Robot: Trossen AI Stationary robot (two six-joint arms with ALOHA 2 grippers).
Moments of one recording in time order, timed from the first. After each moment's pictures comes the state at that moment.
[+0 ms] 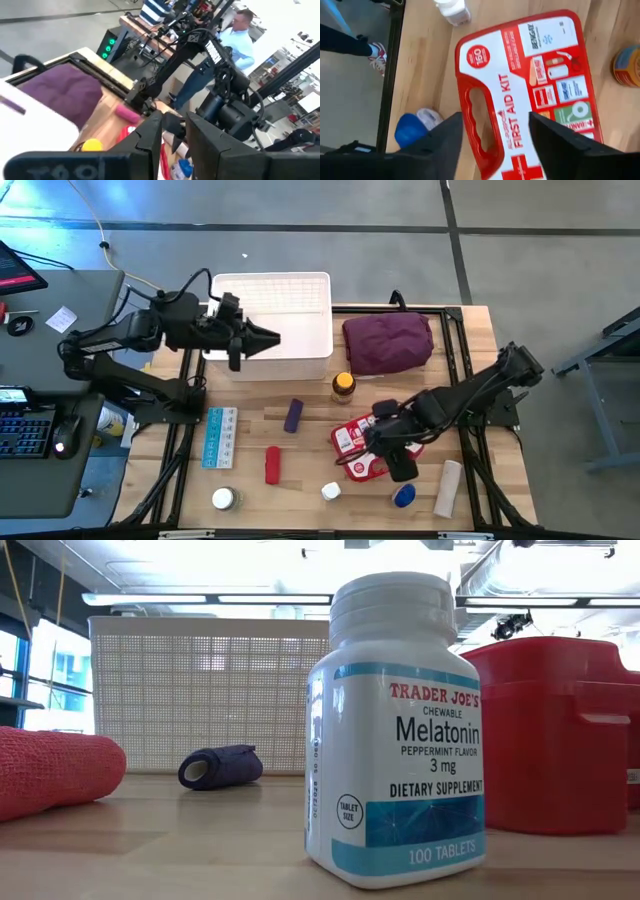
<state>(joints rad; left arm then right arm) 0.02 1.07 1.44 -0.53 -0.07 -0.62 0.46 1.63 1.55 -1.16 -0.04 0.31</state>
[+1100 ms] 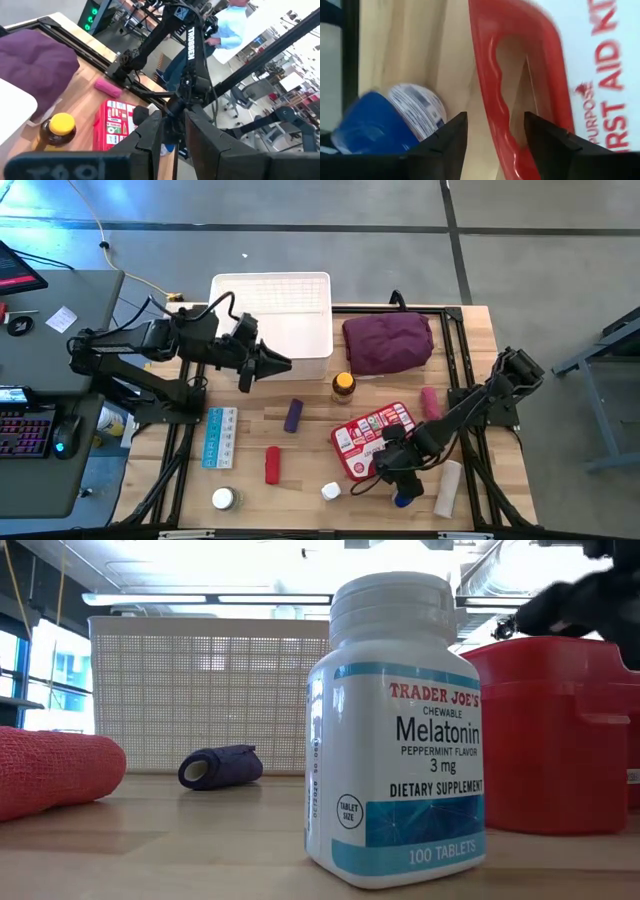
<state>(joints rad) -0.08 1.13 1.44 -0.53 -0.05 -0.69 0.60 1.65 1.13 -0.81 -0.07 0.45</state>
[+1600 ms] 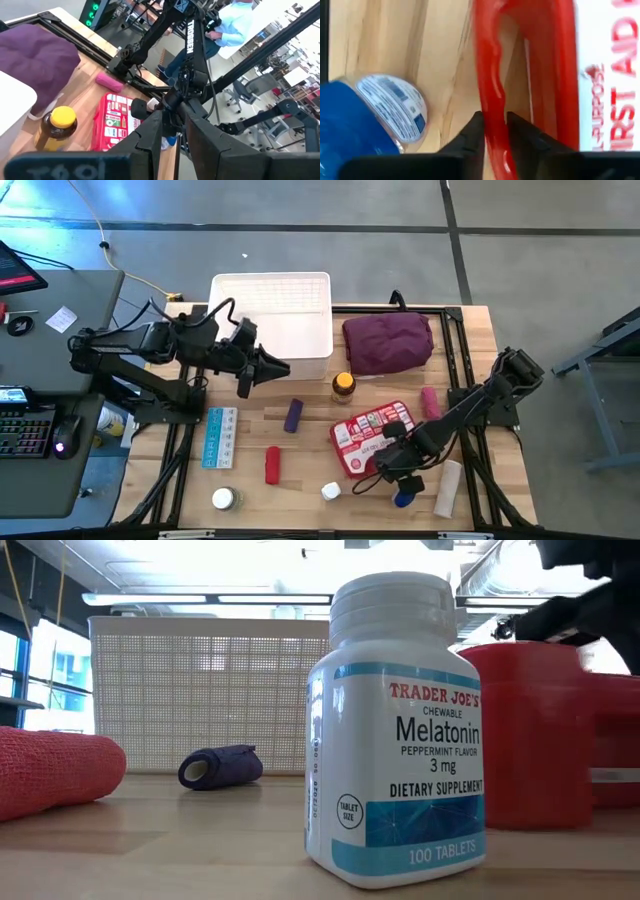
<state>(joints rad) -0.13 1.13 1.44 -0.56 -0.08 -0.69 0.59 1.65 1.10 -0.82 -0.01 0.40</state>
